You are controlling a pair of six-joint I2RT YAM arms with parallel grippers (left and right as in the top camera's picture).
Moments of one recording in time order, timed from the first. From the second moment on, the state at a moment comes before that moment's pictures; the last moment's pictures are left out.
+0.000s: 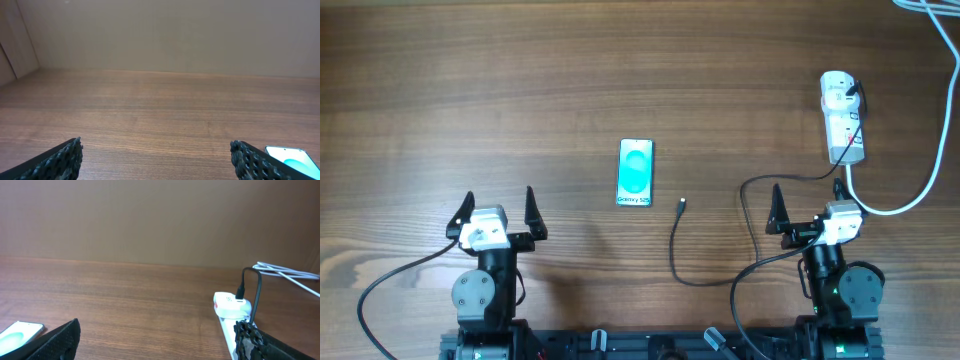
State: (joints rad) left arm 0.02 0.01 0.01 -0.07 -0.07 -0.02; right arm 0.01 0.02 0.01 0.00 -0.07 -0.03
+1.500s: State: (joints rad) left arm 0.01 0.01 0.01 0.30 0.70 -0.07; right arm 0.01 0.02 0.01 0.00 -0.07 -0.03
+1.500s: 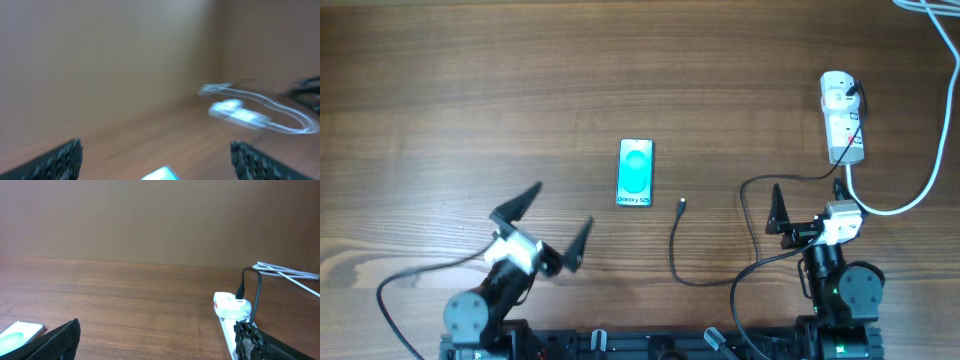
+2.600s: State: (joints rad) left arm -0.23 1.15 1.16 -0.79 0.55 -0.42; right arm 0.01 0.01 0.01 0.00 -0.07 -0.03
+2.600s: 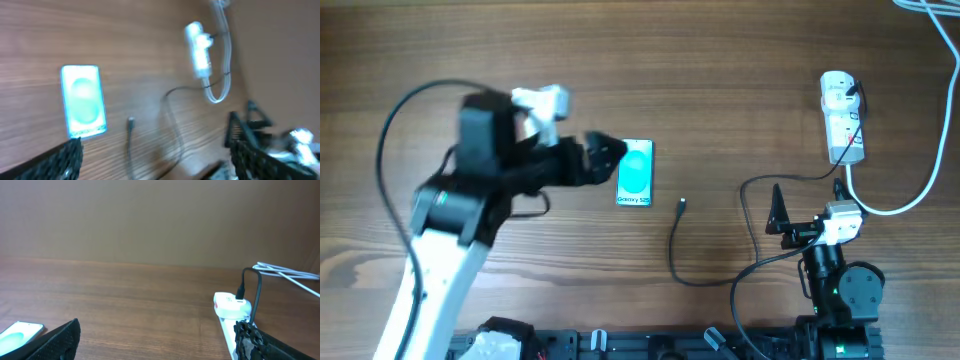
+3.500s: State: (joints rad) left arm -0.55 1.90 1.68 -1.21 -0.01 -0.71; right arm 0.01 0.01 0.01 0.00 -0.07 -0.03
